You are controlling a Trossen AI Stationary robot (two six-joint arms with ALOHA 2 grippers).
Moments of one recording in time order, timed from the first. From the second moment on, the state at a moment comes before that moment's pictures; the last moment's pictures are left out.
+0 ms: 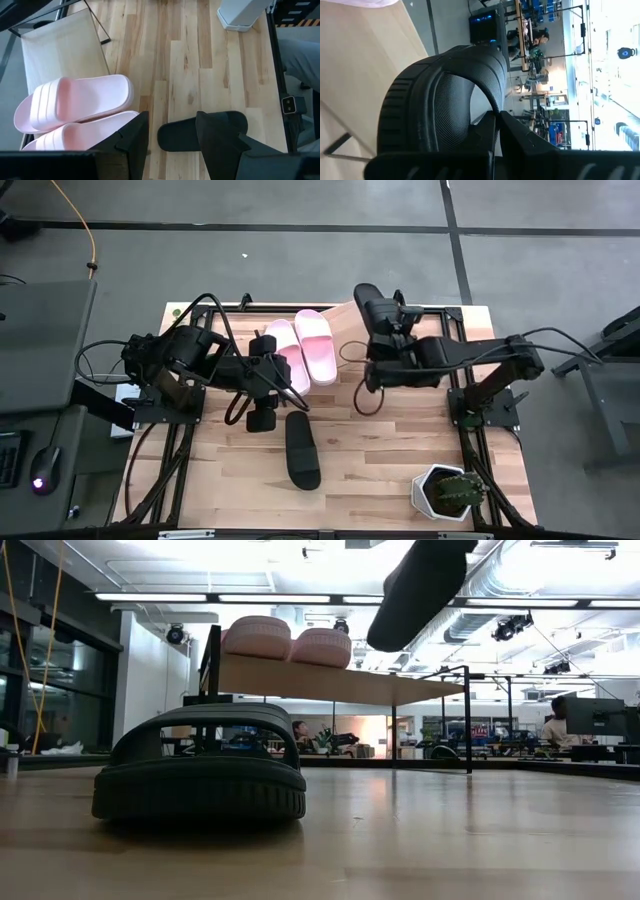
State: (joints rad) left arm -0.21 1.75 2.35 -1.57 -0.31 -0.24; right arm 0.16 1.58 1.72 -1.50 1.21 0.03
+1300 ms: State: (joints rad) left arm -0.21 1.75 2.35 -1.57 -0.31 -0.21; right arm -0.23 1.58 1.72 -1.13 0.76 -0.45
